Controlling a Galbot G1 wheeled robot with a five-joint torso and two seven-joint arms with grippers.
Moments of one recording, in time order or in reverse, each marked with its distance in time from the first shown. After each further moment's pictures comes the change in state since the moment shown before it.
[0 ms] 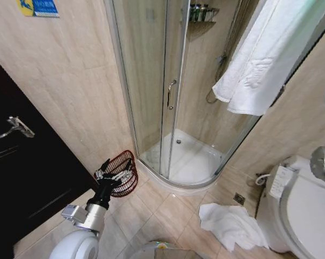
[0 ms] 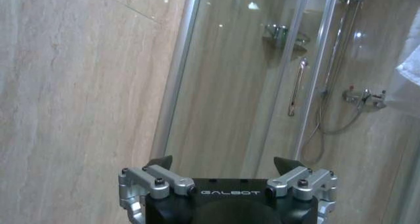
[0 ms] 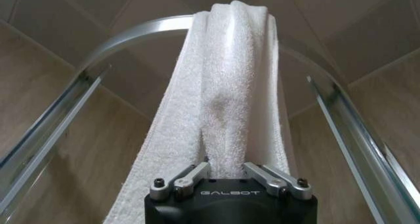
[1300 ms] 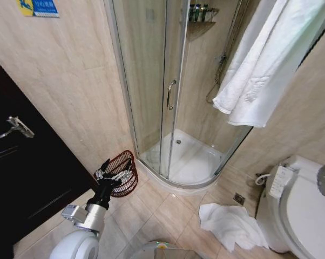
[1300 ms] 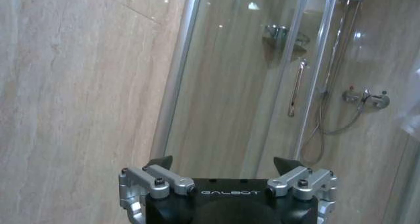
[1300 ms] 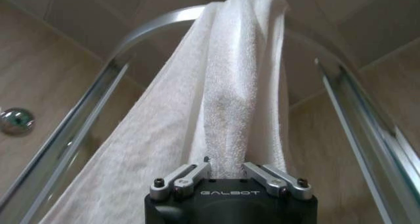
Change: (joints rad) left arm 0.000 0.000 0.000 0.000 0.000 0.000 0.000; right arm -0.249 -0.123 0.095 0.211 0.097 -0.013 -0.037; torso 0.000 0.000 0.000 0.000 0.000
